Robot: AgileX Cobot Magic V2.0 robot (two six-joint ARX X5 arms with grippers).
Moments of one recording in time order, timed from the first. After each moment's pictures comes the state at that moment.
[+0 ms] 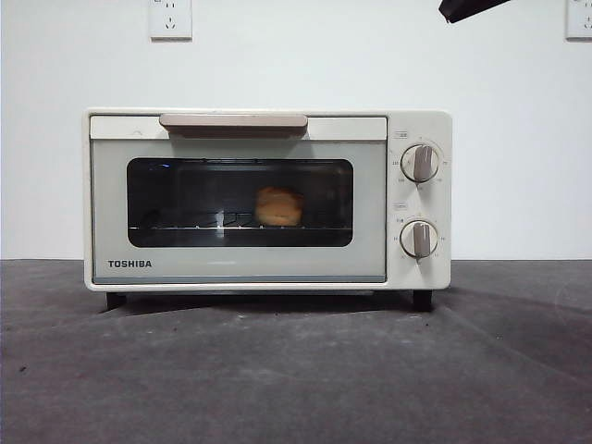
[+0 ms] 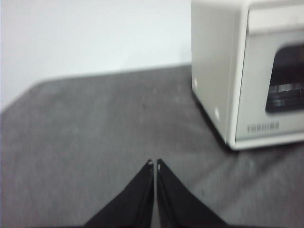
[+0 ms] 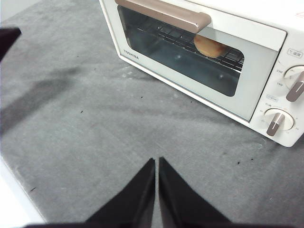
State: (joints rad) left arm 0.04 0.01 0.03 -0.14 0.06 0.12; right arm 0.83 0.78 0.82 -0.56 0.00 0.19
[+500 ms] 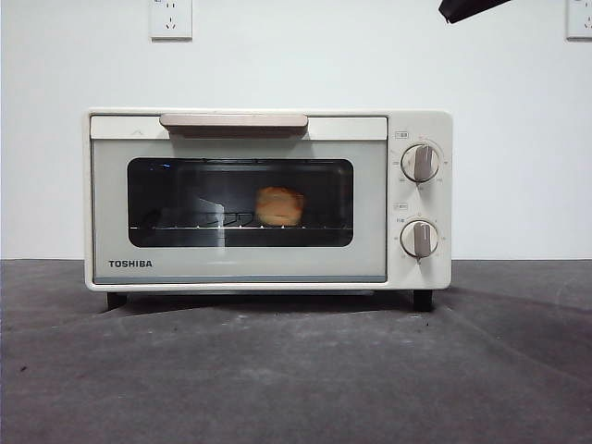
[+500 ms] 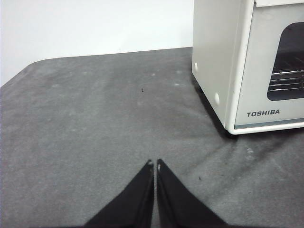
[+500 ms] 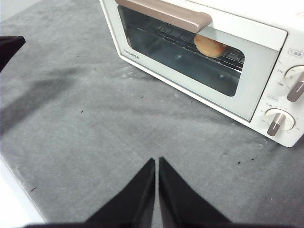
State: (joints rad) left arm 0.04 0.01 0.03 -0.18 0.06 0.09; right arm 0.83 0.78 0.82 -0.56 0.00 0.19
